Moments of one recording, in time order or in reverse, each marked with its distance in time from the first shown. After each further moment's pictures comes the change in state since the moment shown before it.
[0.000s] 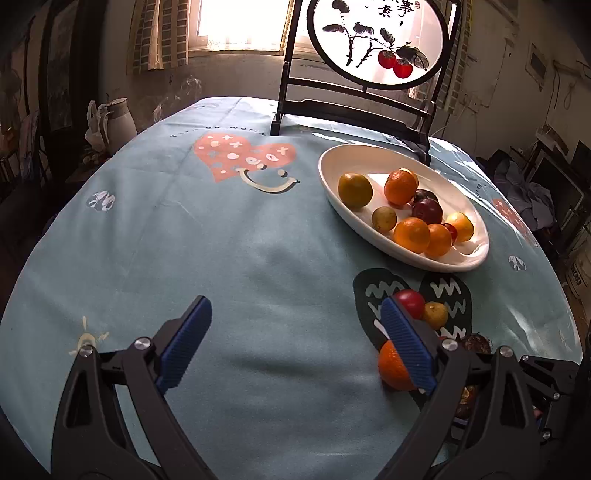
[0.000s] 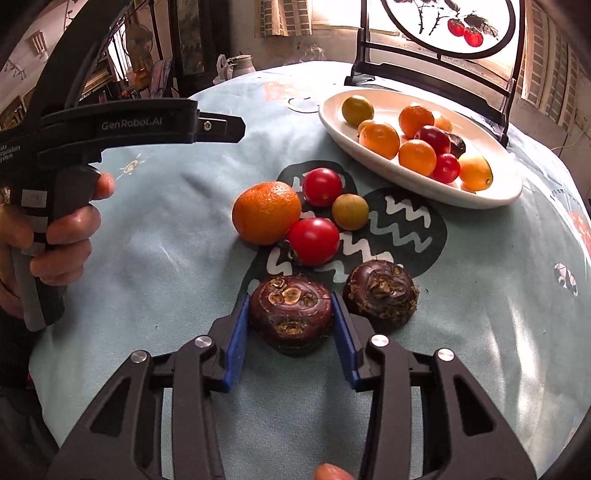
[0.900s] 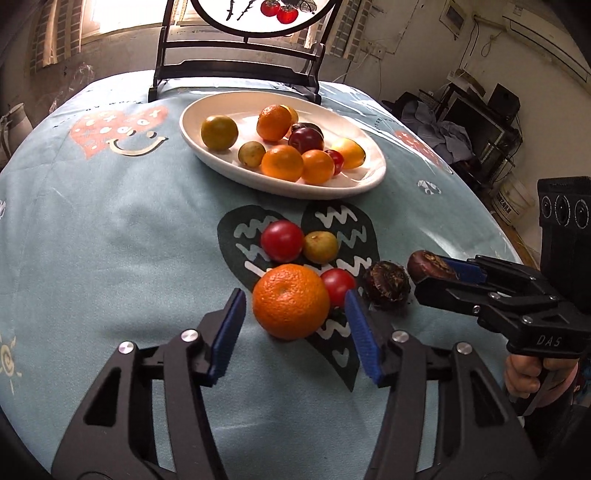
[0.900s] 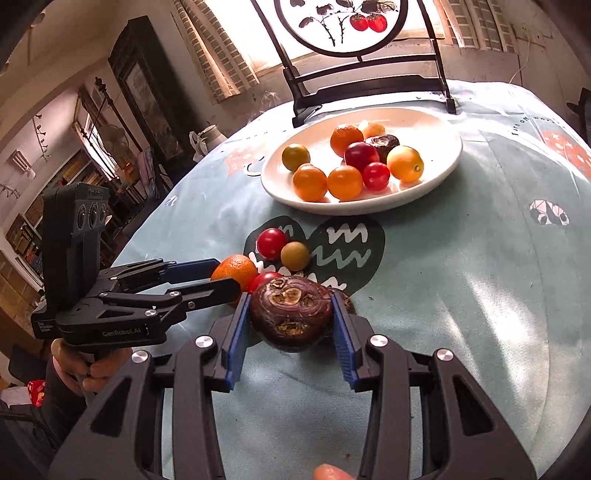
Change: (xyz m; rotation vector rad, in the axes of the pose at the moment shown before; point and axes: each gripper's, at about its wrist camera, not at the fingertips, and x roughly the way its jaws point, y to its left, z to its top) left arm 0.015 -0.049 -0.026 0.192 0.168 -0.355; right arm -0.042 -0.061 -0.003 0.346 -0.177 0.135
